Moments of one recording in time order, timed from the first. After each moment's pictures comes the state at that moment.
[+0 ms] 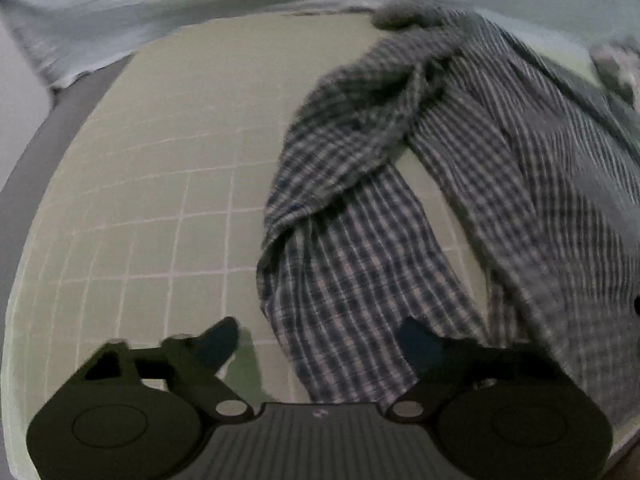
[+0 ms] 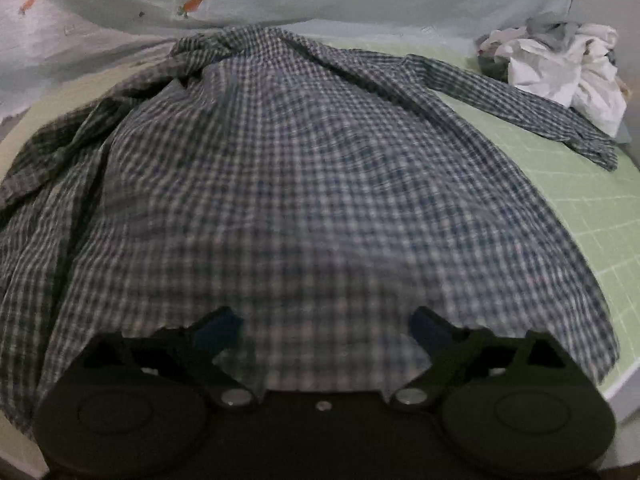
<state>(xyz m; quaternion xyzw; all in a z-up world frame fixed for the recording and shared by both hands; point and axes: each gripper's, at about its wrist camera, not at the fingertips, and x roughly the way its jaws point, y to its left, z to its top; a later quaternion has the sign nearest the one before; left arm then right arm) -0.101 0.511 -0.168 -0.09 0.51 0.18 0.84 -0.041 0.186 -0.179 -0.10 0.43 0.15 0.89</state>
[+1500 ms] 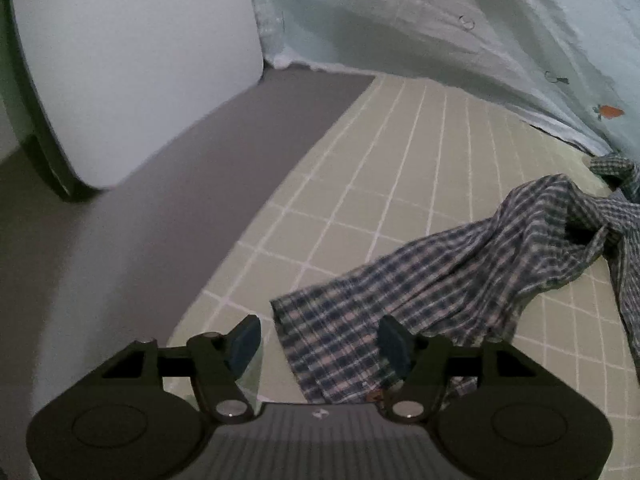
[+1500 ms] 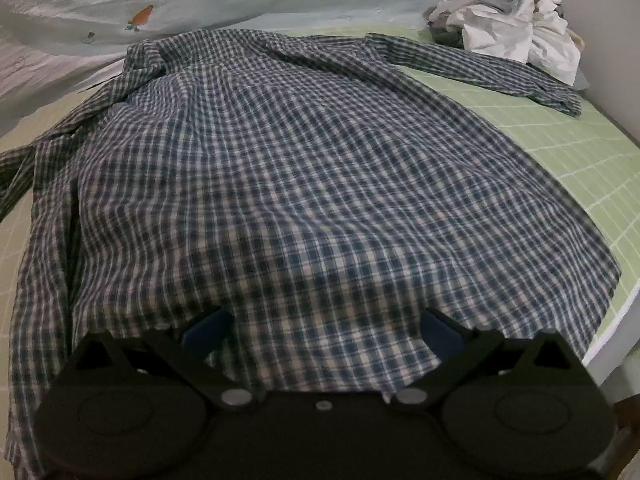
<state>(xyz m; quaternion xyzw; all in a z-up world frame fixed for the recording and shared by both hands) -0.163 0.668 -0.163 -0.20 0.39 0.40 0.81 -0.050 0.211 -0.180 -0.03 0.44 0.06 0.89</state>
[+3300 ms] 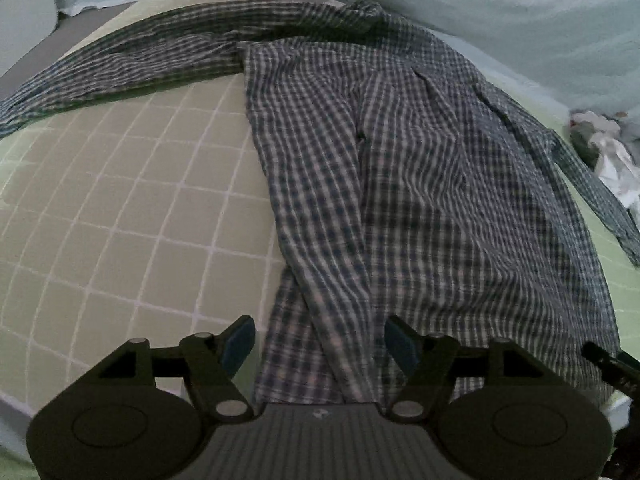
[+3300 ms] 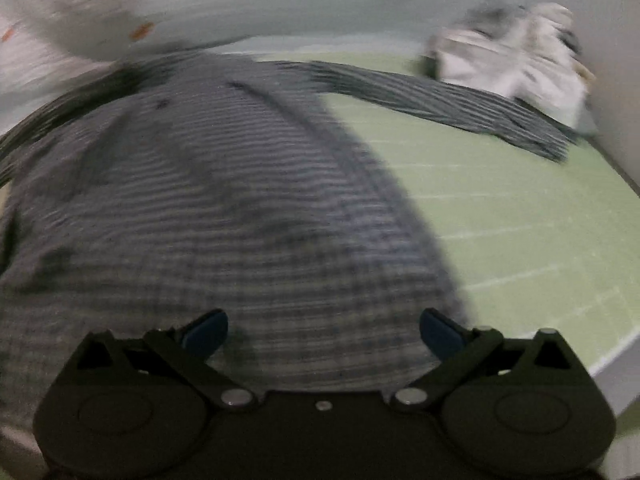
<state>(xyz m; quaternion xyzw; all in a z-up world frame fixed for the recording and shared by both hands) -0.094 0.385 -0.171 -0.25 0.46 0.21 0.82 0.008 0.050 -0.174 -0.08 0.41 0.13 0.90</state>
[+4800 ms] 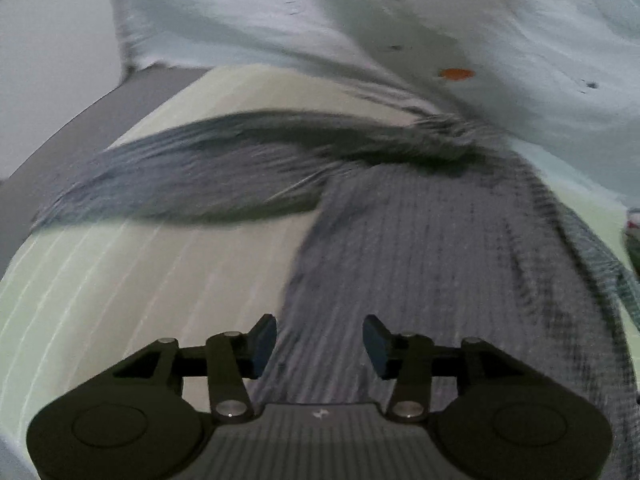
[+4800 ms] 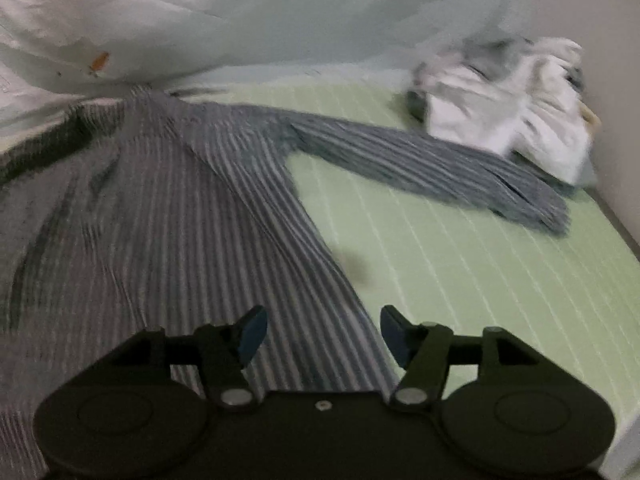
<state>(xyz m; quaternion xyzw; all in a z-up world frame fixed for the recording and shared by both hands) -0.042 0.479 -0.121 -0.22 0.39 0.30 0.84 0.121 0.084 -0.134 -0.10 0.39 0.14 0.91</state>
